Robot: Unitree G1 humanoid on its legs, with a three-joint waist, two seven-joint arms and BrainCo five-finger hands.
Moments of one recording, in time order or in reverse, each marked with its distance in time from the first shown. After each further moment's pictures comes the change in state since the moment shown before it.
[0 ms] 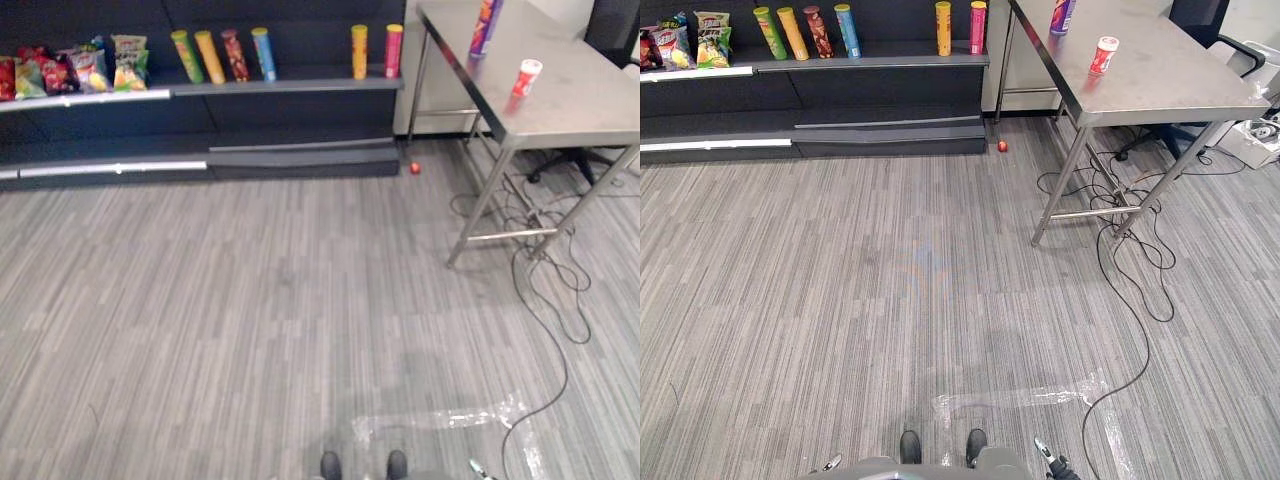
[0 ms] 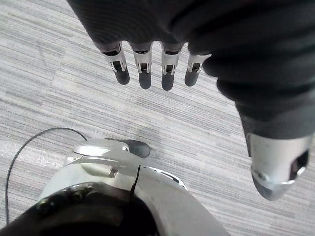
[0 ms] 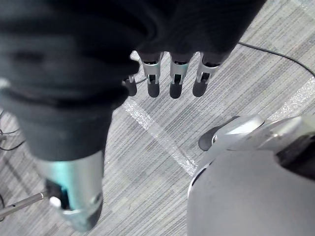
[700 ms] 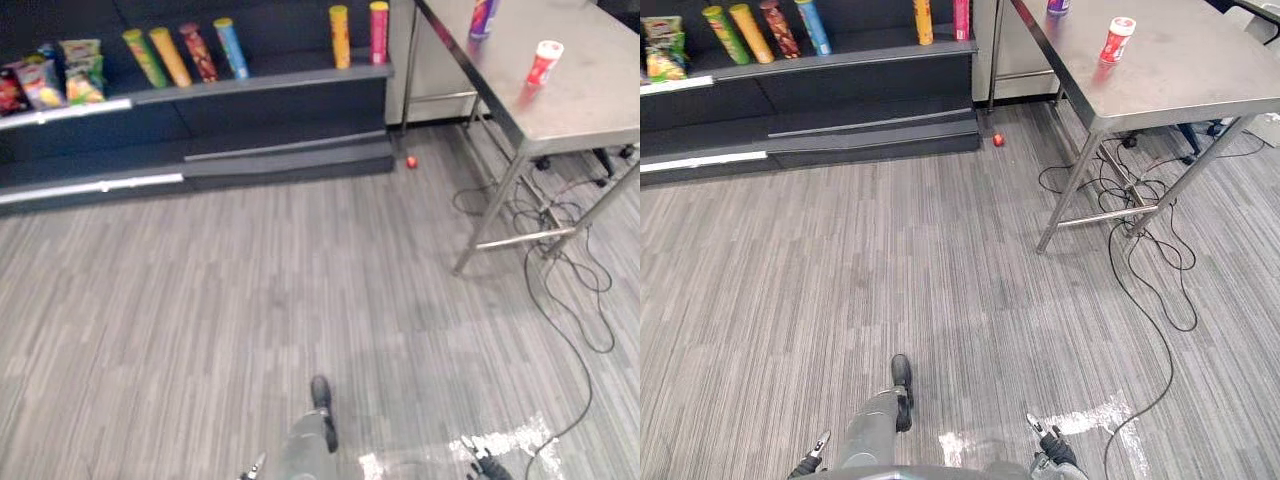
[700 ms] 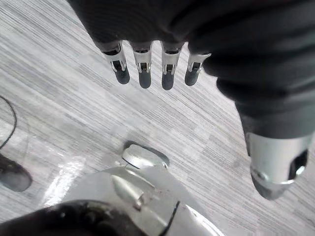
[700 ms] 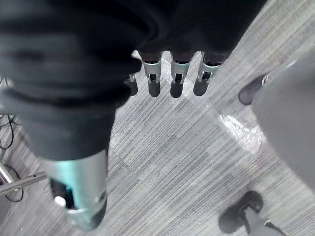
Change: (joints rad) left arm -0.001 -0.058 0.127 -0.105 -0.148 -0.024 -0.013; right arm -0.033 0.032 0.061 -0.067 0.035 -0.020 -0.023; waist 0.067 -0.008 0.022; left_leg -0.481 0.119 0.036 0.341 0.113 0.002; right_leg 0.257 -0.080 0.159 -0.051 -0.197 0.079
